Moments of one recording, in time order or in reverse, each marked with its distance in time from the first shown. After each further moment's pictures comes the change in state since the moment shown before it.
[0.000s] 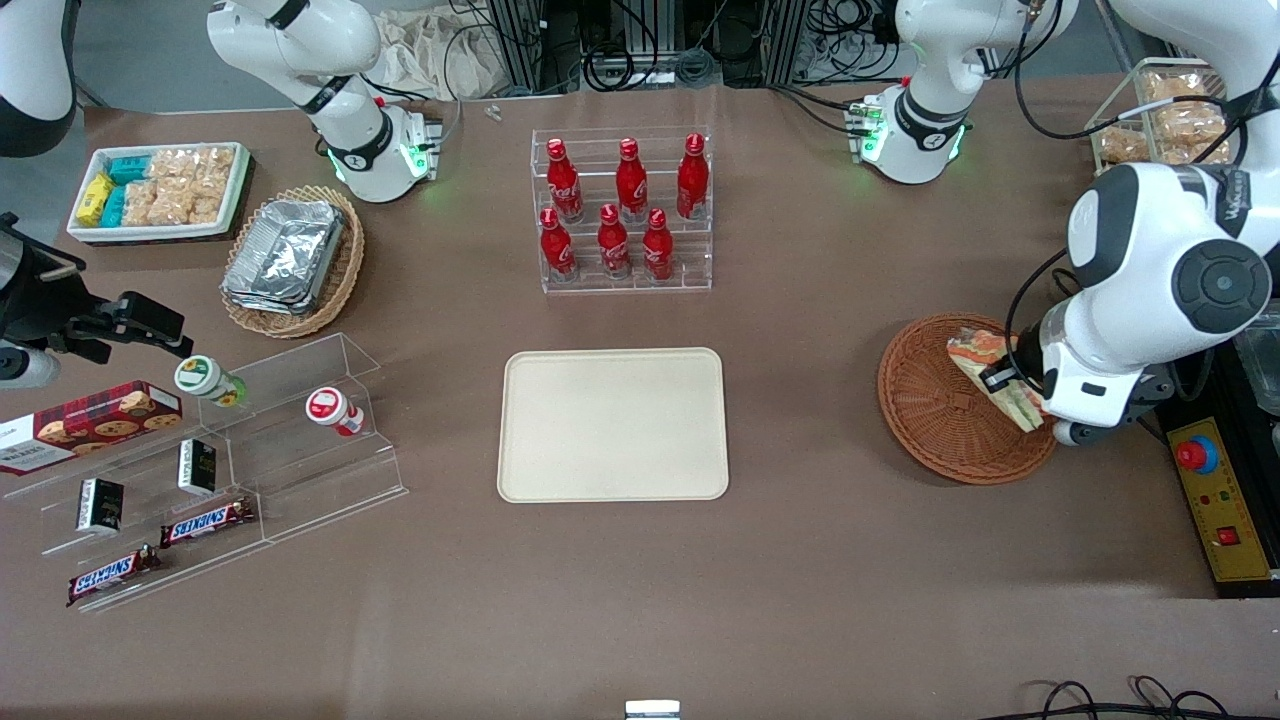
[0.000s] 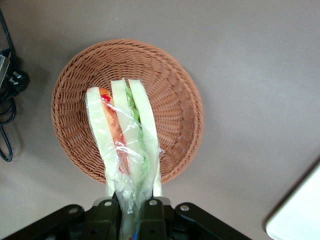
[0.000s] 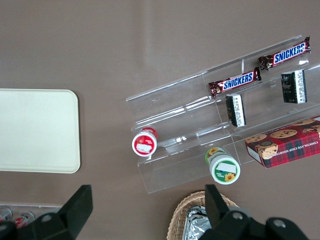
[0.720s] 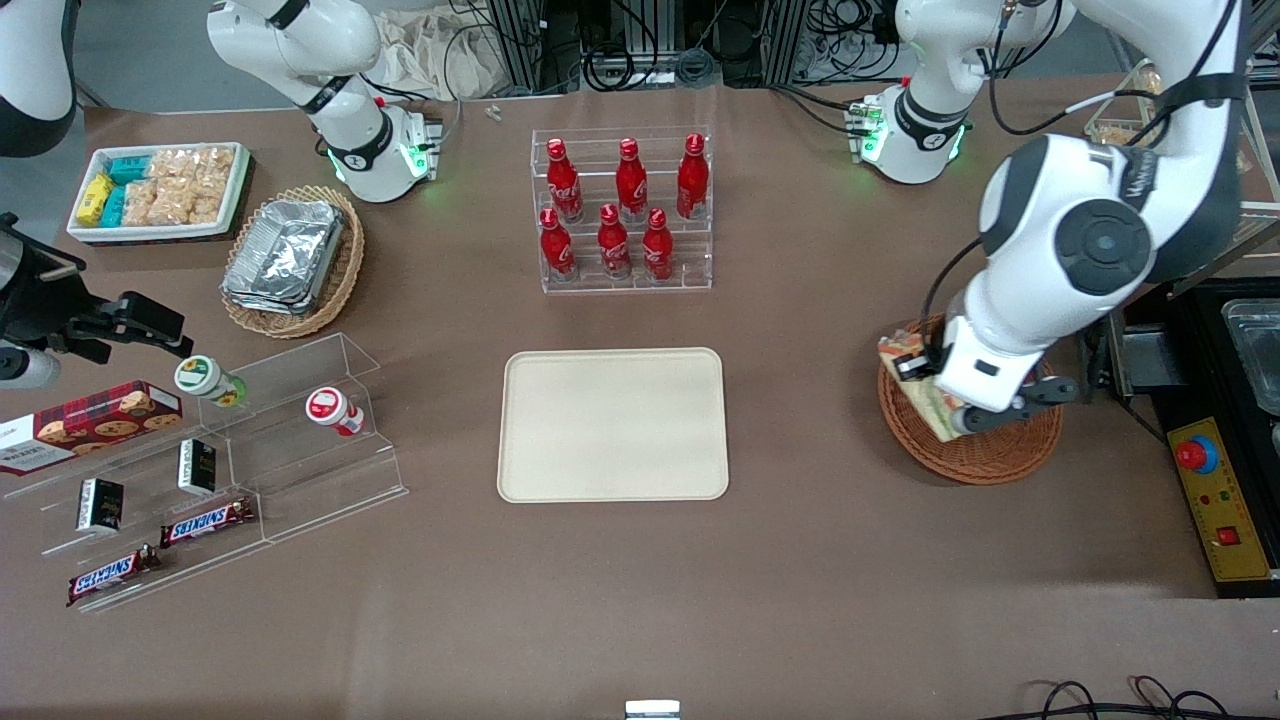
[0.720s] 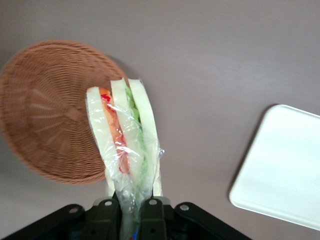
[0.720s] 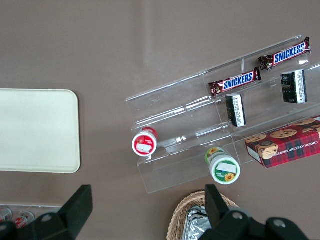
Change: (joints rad) arm -0.011 0.026 -0.189 0.043 0.000 0.065 -0.019
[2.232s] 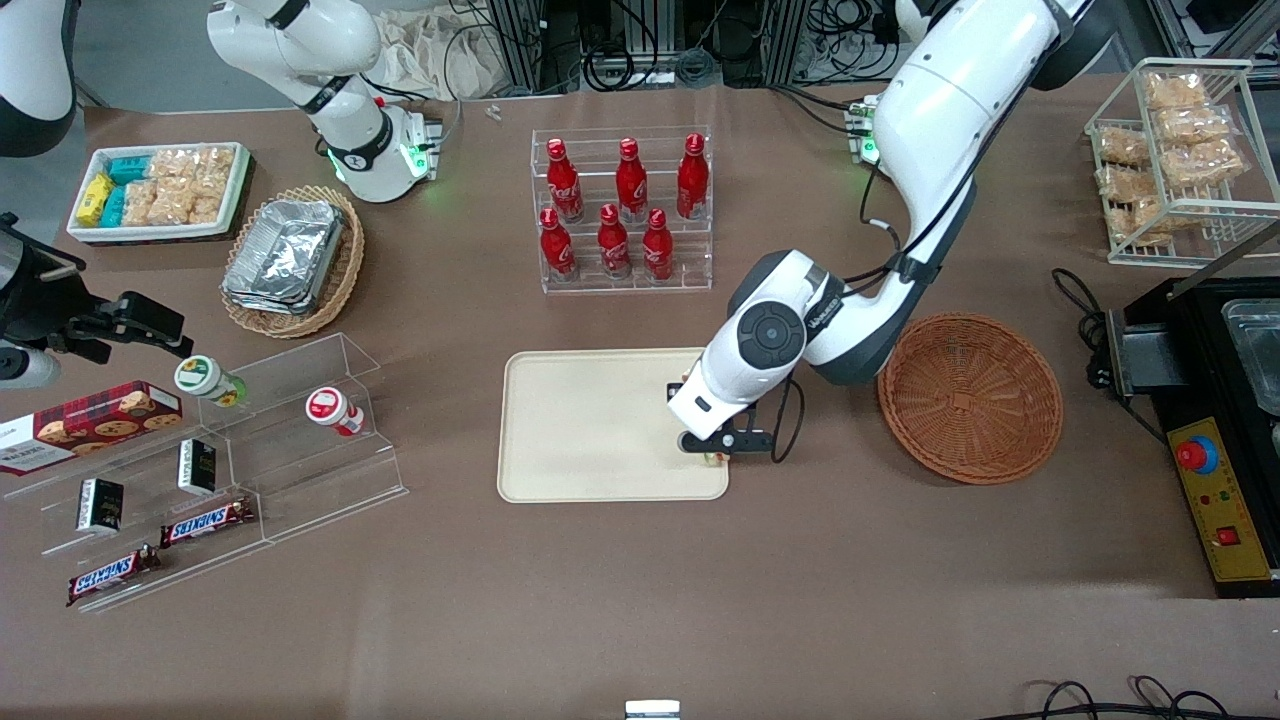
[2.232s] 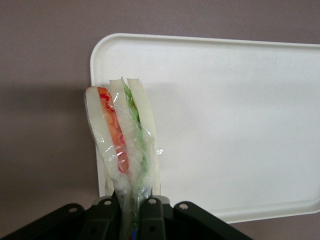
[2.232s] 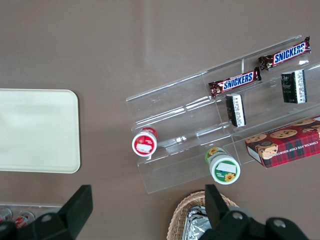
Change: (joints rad) arm -0.305 0.474 -0.049 0.173 0.001 0.366 -0.023
